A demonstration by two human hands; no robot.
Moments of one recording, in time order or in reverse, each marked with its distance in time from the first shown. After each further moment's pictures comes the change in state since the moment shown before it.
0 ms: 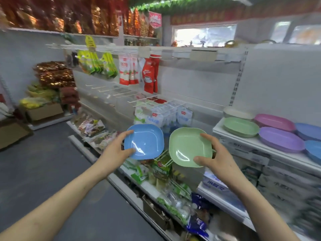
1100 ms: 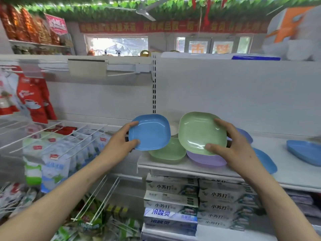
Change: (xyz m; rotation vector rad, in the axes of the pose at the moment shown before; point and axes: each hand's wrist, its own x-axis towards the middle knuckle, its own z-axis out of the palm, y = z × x) left_hand 0.227 0.169 0.249 -0.254 -0.359 0.412; right_hand 0.045 0.065 -0.223 -0.178 0.563 0.076
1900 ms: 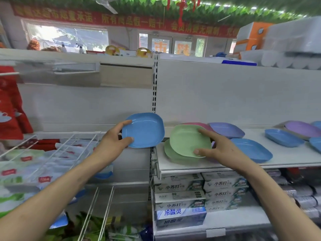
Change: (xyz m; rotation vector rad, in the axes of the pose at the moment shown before) left_hand 0.051 -0.046 -0.084 -0.096 -0.180 0.050; right_hand 0.002 -0.057 0.085 -0.378 -0.087 0.220
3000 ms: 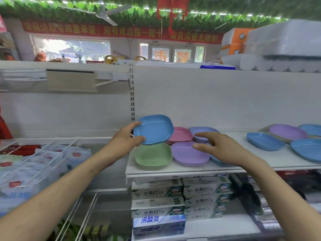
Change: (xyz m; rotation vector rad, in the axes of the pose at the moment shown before) left_hand 0.012 0.079 0.109 0.075 -0.087 -0.021; right_hand 0.005 0.070 -0.088 -0.284 -0.049 -0.124
